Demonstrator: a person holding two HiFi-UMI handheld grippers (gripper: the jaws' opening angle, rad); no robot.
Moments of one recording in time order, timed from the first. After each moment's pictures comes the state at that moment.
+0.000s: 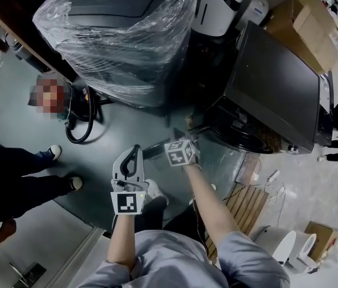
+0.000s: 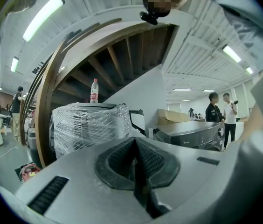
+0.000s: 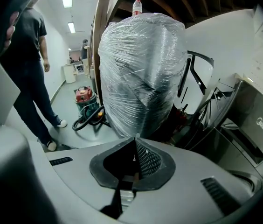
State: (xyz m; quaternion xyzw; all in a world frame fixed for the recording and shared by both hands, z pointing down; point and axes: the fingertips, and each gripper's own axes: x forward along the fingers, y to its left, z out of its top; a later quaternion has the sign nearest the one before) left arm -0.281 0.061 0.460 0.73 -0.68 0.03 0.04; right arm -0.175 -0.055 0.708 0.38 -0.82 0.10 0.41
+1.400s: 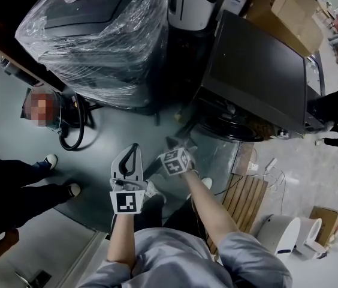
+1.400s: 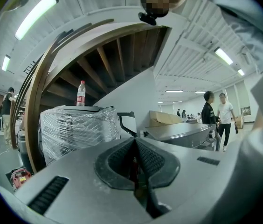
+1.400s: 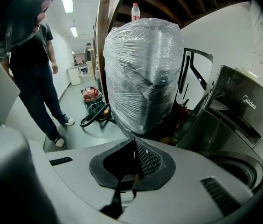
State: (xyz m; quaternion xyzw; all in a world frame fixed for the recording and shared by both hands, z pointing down) left arm -0.223 0.053 0.445 0.76 -0.65 0.03 0.02; right arm -0.127 -0.007 0.707 0.36 -0.84 0.12 0.40
